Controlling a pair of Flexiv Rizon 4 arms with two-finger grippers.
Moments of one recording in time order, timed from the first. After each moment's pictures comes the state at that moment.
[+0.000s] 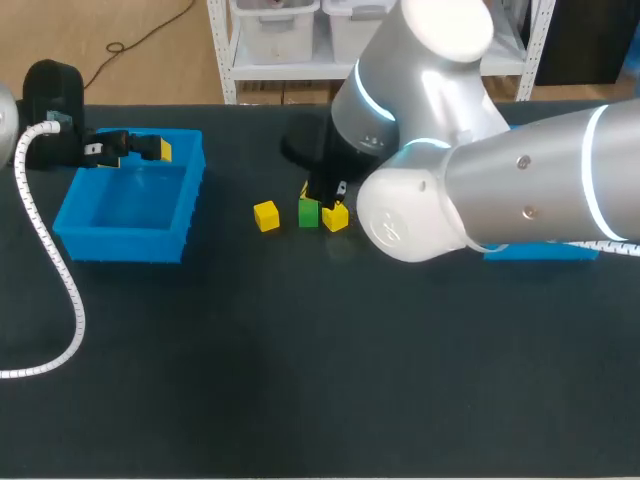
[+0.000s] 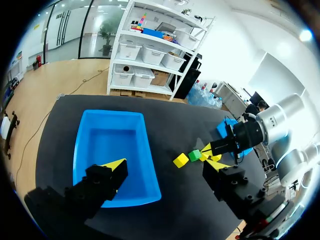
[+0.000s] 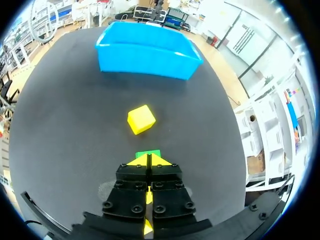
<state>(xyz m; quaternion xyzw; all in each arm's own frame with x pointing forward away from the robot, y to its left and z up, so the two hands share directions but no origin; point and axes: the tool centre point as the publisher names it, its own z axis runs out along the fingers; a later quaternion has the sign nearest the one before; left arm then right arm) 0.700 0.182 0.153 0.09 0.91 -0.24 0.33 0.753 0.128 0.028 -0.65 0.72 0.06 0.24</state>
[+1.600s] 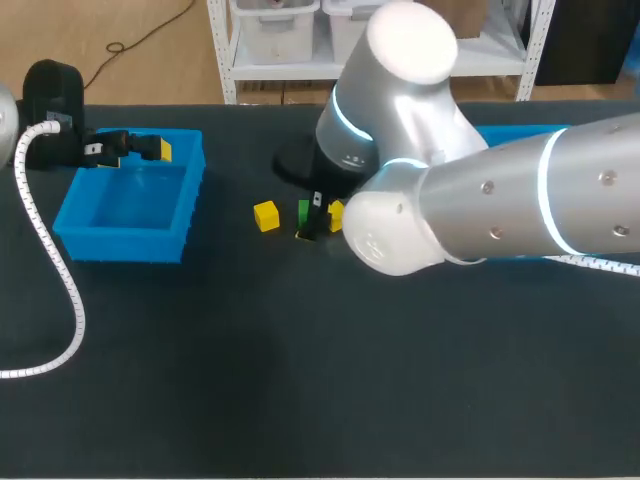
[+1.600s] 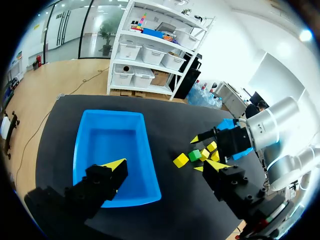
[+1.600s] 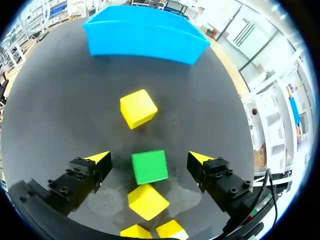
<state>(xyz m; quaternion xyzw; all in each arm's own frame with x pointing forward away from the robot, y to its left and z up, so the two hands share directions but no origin) 0.700 0.182 0.153 0.09 0.91 -0.24 0.33 0.762 0.133 -0.014 -0.65 0.73 0.04 0.21</state>
